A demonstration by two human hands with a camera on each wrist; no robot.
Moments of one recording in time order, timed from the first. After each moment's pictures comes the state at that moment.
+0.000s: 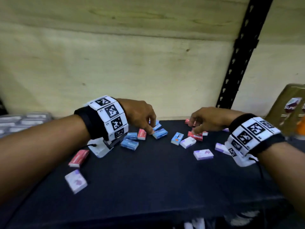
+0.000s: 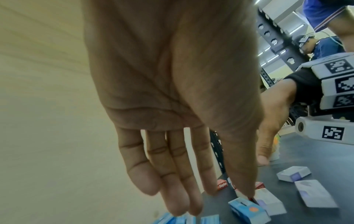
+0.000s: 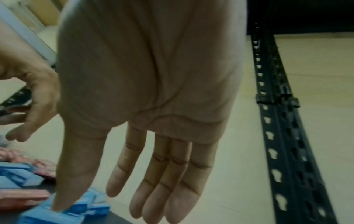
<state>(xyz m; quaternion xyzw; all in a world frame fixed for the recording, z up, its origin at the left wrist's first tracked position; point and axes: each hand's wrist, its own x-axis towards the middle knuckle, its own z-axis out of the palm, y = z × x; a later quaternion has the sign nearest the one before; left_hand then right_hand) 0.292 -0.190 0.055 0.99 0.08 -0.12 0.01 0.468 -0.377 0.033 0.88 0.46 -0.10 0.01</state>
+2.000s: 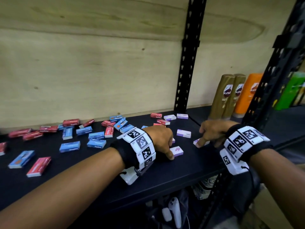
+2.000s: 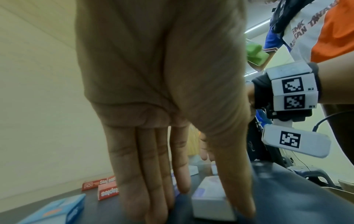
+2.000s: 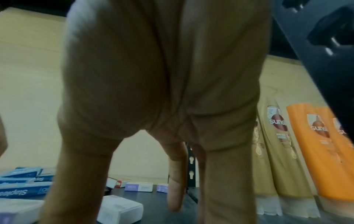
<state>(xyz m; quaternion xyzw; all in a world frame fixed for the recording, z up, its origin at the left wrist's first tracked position) 0.347 -0.332 -0.012 0.99 -0.04 -0.12 0.06 0.450 -0.505 0.009 0.96 0.20 -0.19 0.02</state>
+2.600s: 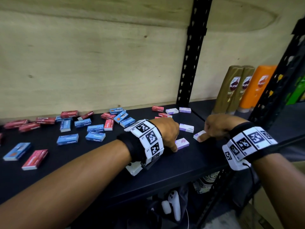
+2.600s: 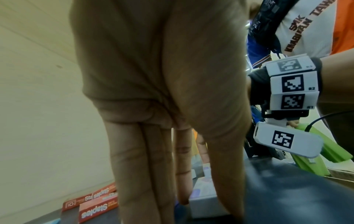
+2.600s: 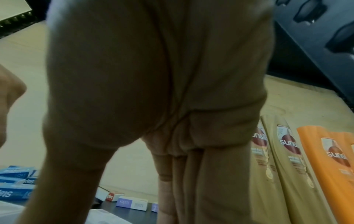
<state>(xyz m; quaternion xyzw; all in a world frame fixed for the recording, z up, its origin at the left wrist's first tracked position) 0.353 -0.346 -0.007 0.99 -0.06 -0.12 -0.01 0.459 -0.500 0.002 0.96 0.18 -0.16 0.11</state>
